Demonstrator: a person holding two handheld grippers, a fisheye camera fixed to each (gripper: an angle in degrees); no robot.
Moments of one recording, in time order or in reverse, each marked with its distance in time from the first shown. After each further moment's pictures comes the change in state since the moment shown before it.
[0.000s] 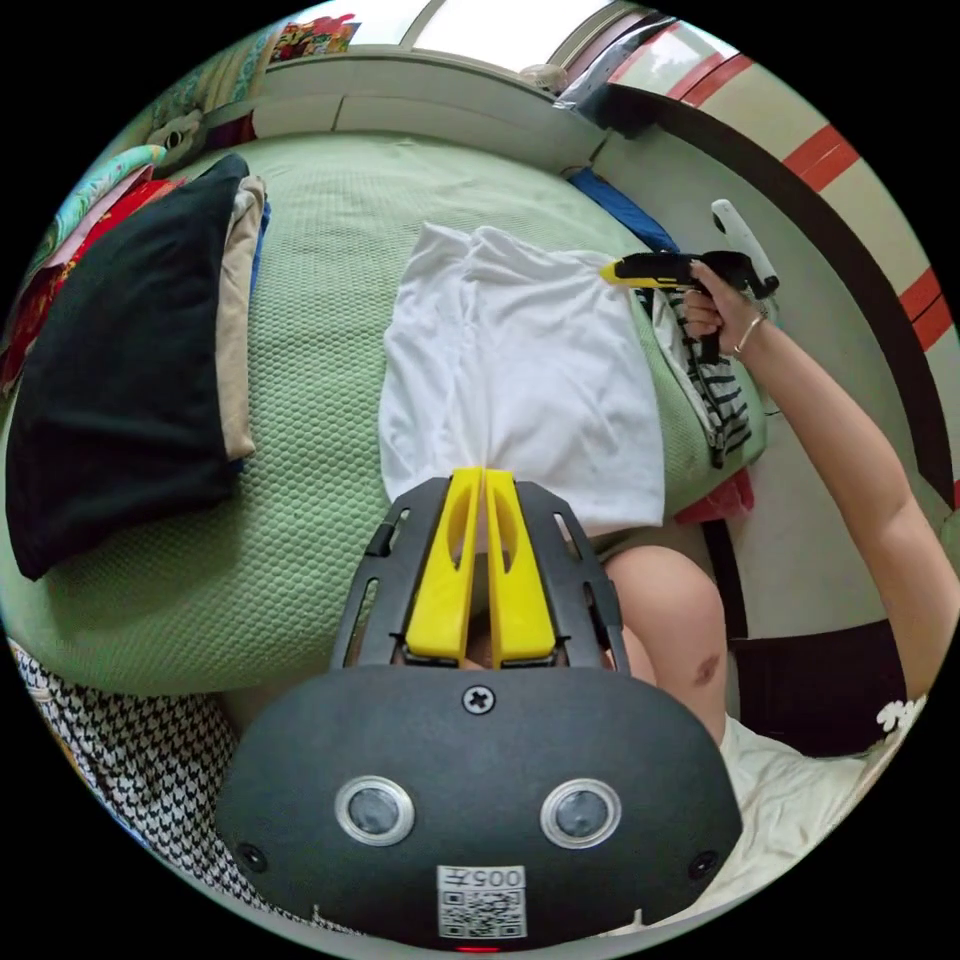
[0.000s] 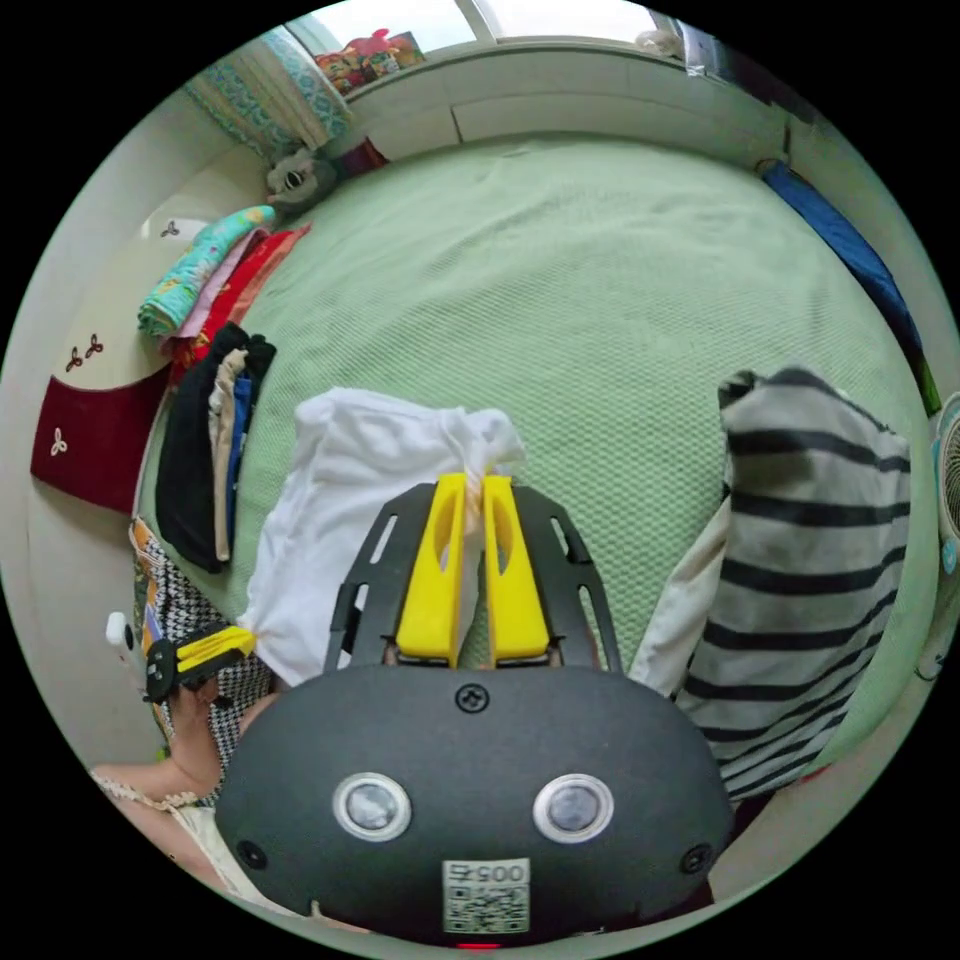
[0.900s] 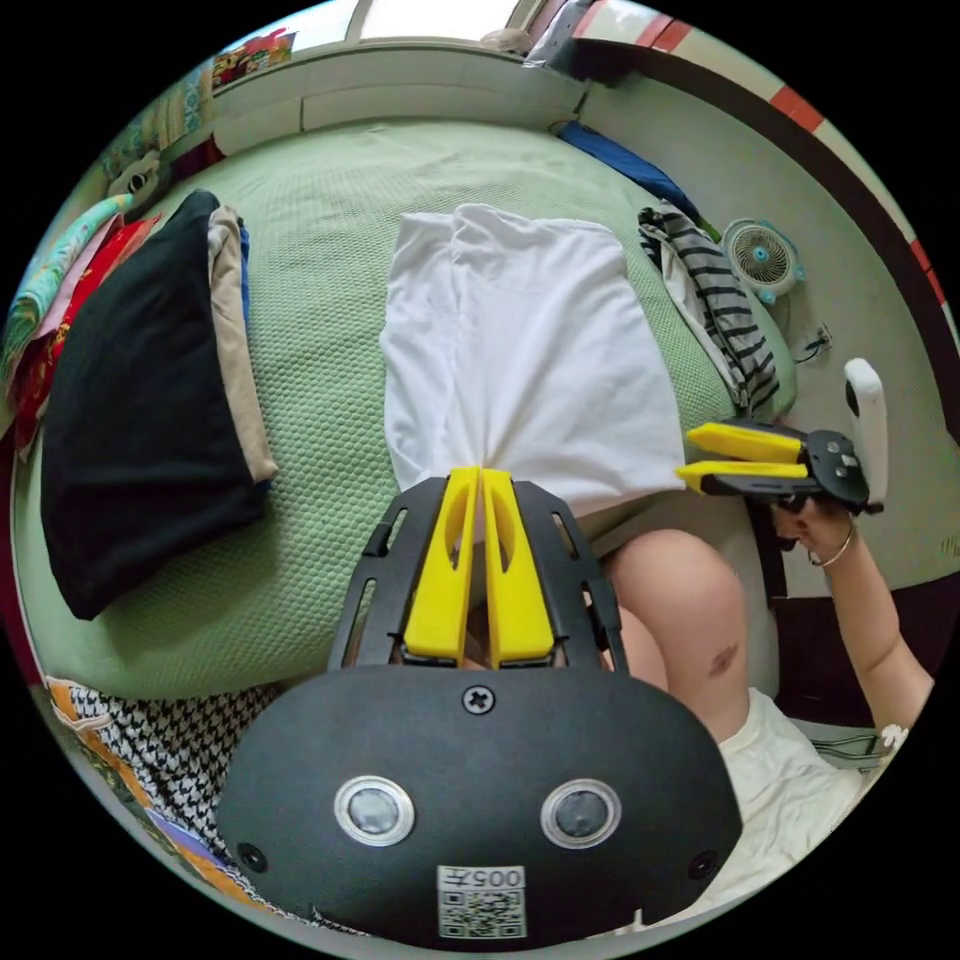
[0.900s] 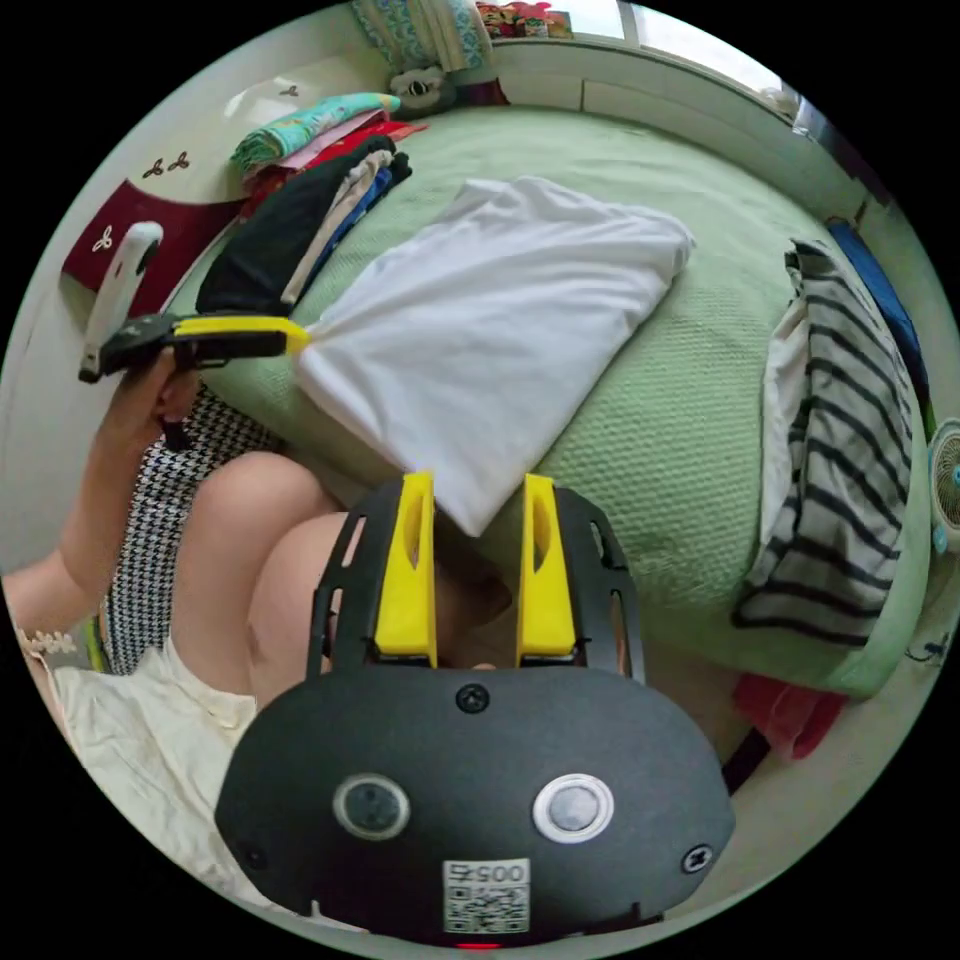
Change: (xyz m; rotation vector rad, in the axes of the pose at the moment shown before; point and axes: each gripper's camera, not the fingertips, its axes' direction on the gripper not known) left arm 0.034 -0.017 0.007 -0.129 -0.132 0.084; right arm -0.115 0.254 0.003 -0.097 0.049 -0.251
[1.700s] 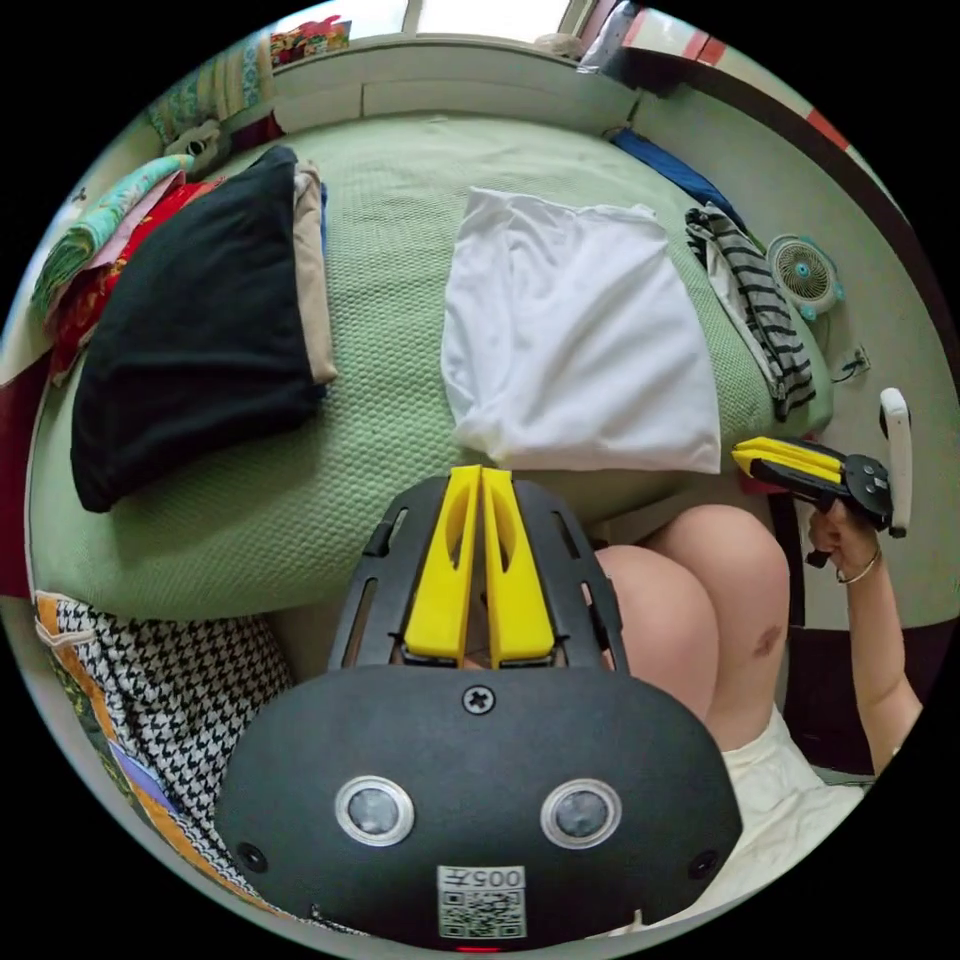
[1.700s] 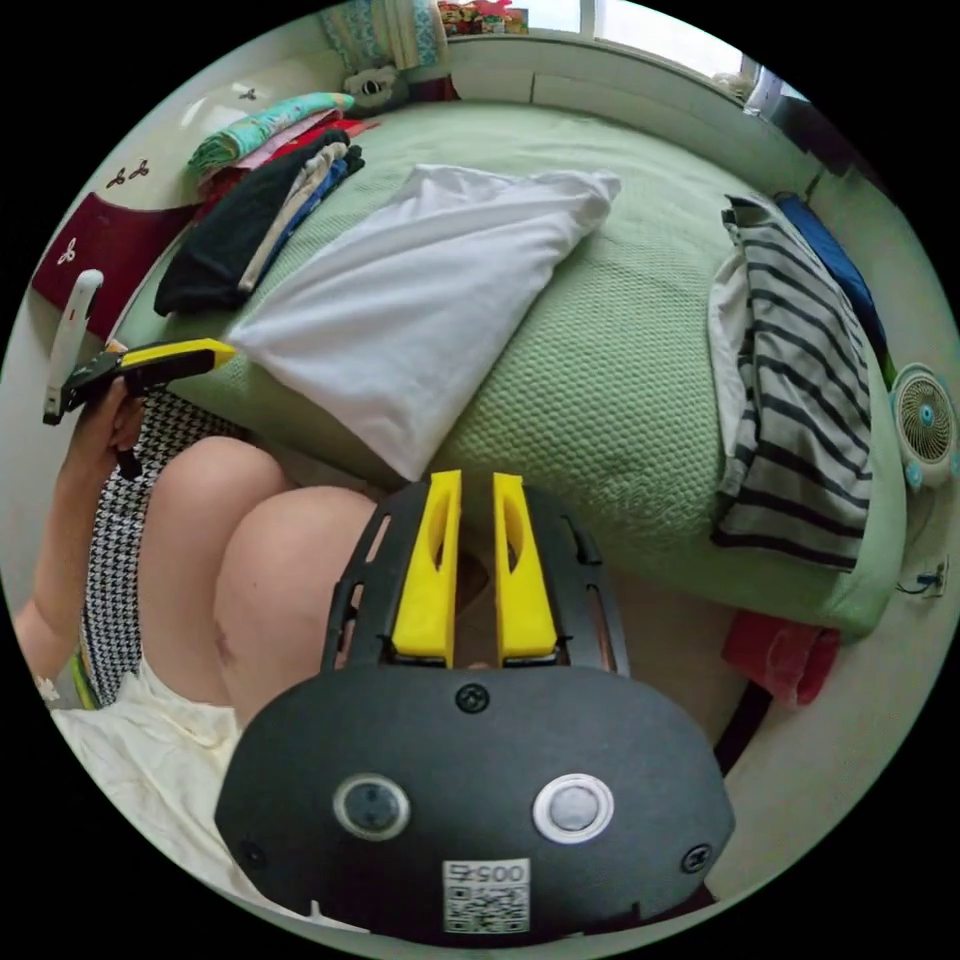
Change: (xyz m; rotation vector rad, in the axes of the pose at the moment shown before) left arm 0.021 0.048 0.012 0.021 -0.099 -0.125; right arm 0.023 0.077 -0.039 -0.003 0.120 0.088
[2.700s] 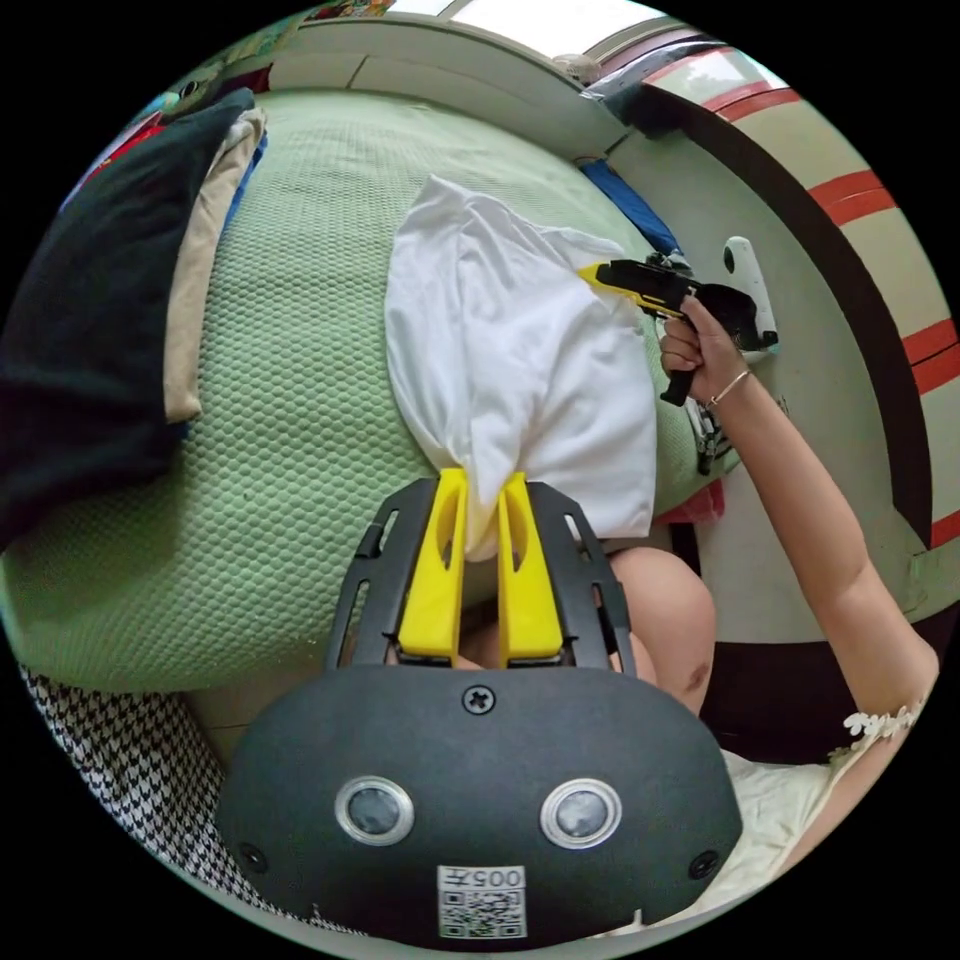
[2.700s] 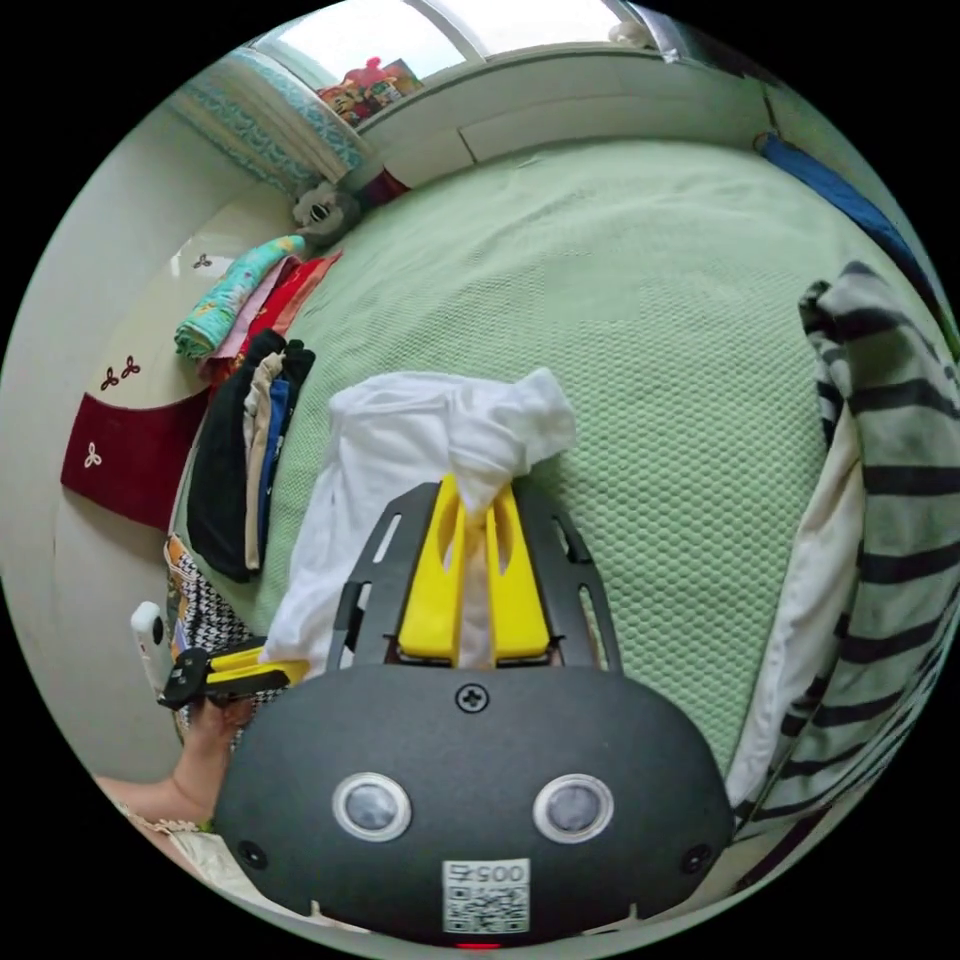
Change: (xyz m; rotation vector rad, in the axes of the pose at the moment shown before) left arm 0.059 -0.035 0.044 0.031 0.337 -0.040; right arm 0.173 -0.158 -0.045 0.187 -0.302 0.217
